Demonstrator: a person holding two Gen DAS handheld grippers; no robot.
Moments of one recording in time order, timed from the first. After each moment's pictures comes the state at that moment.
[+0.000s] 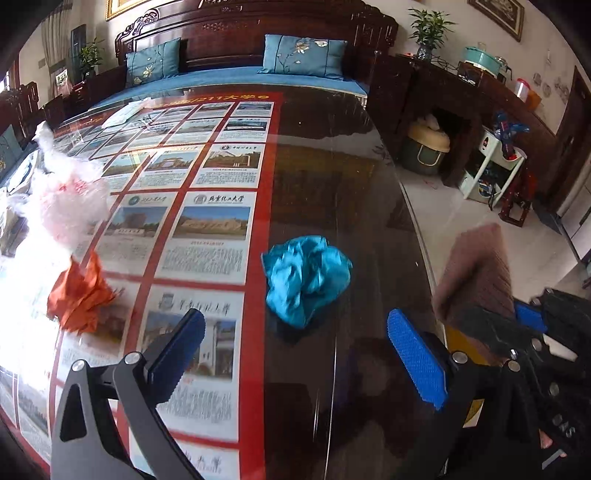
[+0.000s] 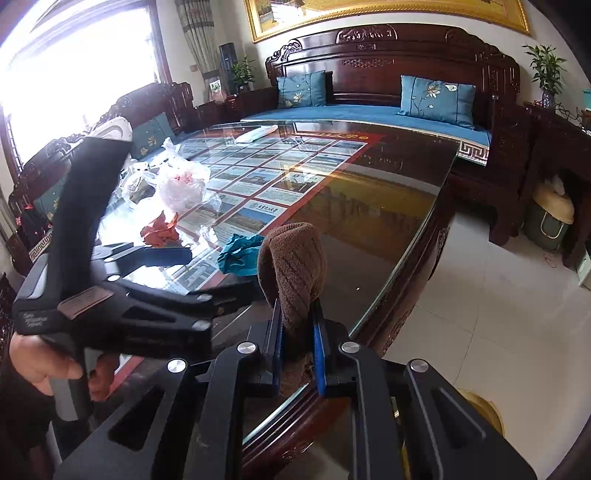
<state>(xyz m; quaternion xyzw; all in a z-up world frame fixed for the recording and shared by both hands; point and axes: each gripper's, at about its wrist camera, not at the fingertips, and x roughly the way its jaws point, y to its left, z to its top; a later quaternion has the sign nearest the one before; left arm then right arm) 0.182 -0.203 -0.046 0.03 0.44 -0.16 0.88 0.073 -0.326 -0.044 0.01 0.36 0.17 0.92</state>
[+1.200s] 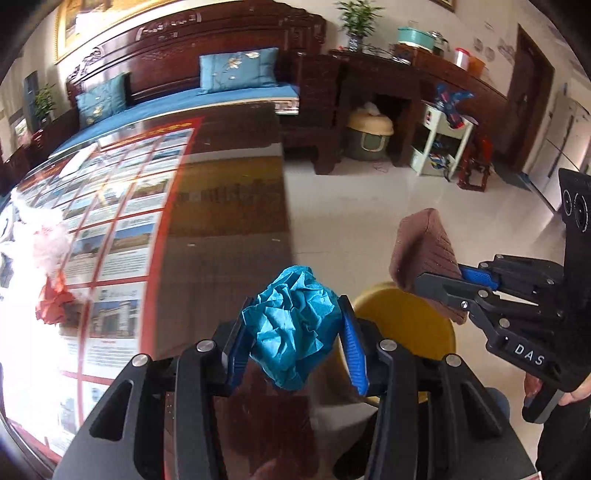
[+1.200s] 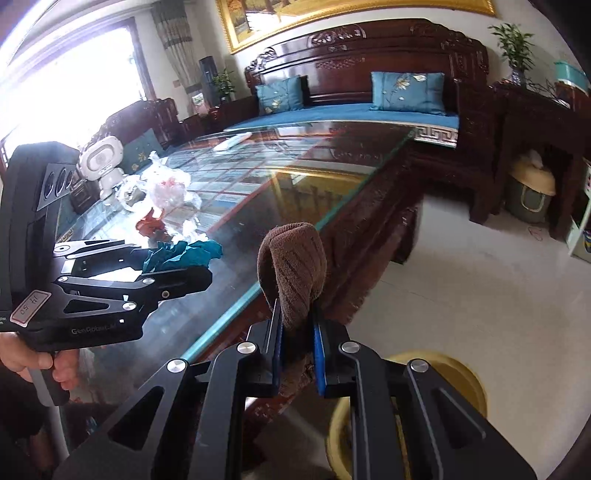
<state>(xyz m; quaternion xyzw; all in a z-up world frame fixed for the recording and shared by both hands) 0.090 -0.278 -0.015 0.09 0.42 -0.26 0.87 0.009 -0.412 -0.041 0.05 0.36 0.14 0.92</state>
